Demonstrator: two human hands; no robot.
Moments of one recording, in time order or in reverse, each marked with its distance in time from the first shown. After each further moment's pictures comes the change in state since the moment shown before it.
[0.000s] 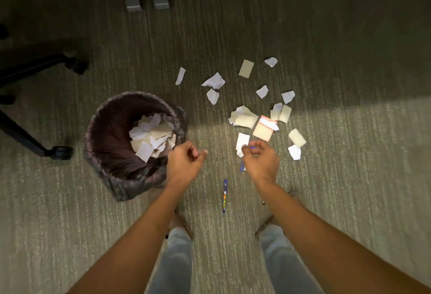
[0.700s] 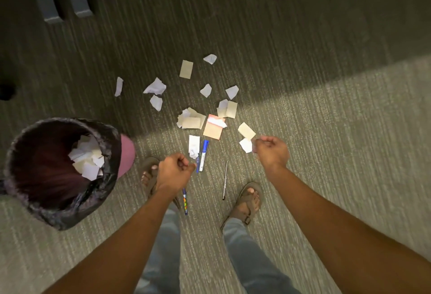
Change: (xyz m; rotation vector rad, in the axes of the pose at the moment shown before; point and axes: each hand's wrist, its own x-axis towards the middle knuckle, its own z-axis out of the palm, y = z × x) left_hand -0.015 0.082 0.130 0.142 -0.191 -0.072; right_hand 0.120 0.061 -0.172 0.180 0.168 0.311
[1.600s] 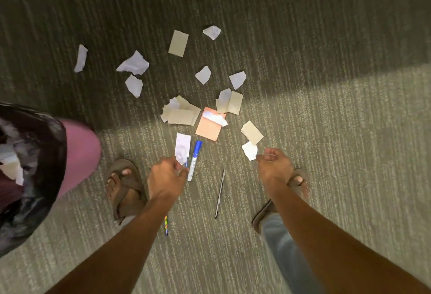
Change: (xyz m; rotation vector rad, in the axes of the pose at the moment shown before) left_hand 0.092 -0.079 0.099 0.240 0.055 -0.076; right_hand 0.112 0.102 0.074 -0.292 0.126 -0.058
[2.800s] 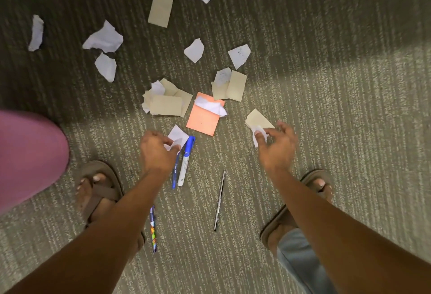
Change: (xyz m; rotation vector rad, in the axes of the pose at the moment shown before) left_hand 0.093 -0.008 0.078 -0.020 0.128 -0.014; right_hand 0.087 0.034 0.064 -0.228 -0.017 -0.410
